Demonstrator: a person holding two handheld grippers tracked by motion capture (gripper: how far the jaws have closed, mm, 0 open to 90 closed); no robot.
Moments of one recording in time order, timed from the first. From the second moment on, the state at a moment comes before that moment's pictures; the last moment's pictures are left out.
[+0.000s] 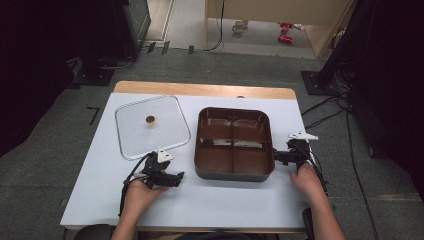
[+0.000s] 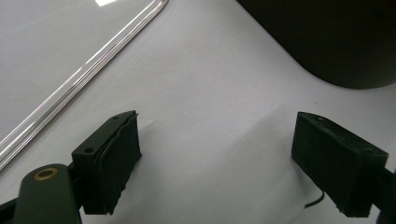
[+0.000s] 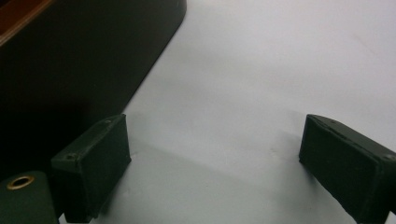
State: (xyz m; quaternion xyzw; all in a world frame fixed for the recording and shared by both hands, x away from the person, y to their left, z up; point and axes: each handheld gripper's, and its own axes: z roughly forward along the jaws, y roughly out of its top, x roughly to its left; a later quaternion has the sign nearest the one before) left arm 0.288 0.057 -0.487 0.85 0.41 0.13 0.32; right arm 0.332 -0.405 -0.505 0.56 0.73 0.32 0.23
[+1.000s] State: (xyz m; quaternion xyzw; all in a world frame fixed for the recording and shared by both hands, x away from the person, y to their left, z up) left arm 0.290 0.074 -0.468 0.85 0.39 0.10 0.33; right arm 0.332 -0.405 -0.505 0.56 0.73 0.32 0.23
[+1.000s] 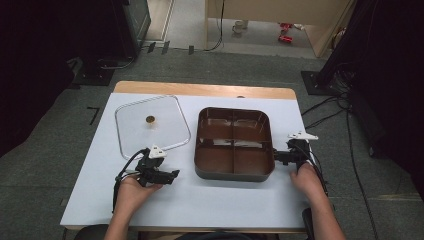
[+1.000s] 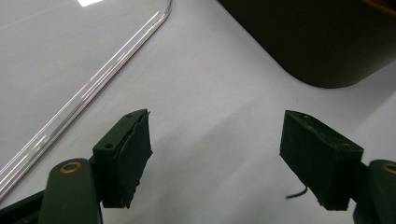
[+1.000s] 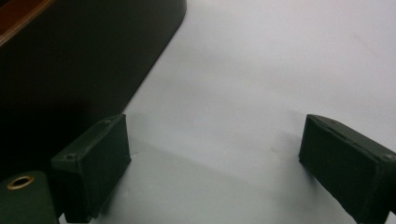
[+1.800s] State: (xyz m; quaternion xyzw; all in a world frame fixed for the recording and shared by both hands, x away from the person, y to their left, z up) left arm 0.300 0.076 -0.454 0.85 0.39 0.08 0.34; right arm 0.332 -0.404 -0.505 0.56 0.73 0.32 0.23
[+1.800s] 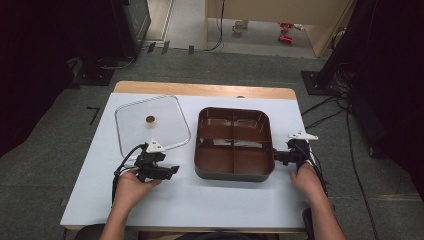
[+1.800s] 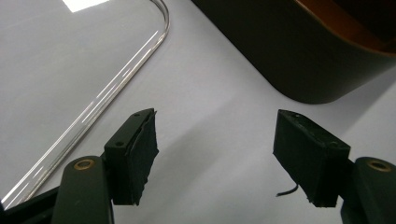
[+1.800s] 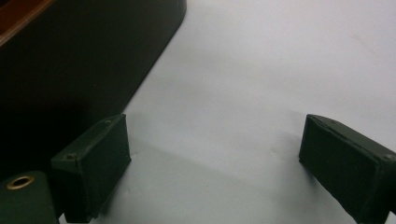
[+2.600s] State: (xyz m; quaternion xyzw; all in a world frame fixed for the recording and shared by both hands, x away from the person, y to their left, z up) left arm 0.330 0.086 -0.435 0.84 0.39 0.09 0.35; right arm 0.332 -0.404 -0.505 0.56 0.73 0.32 0.23
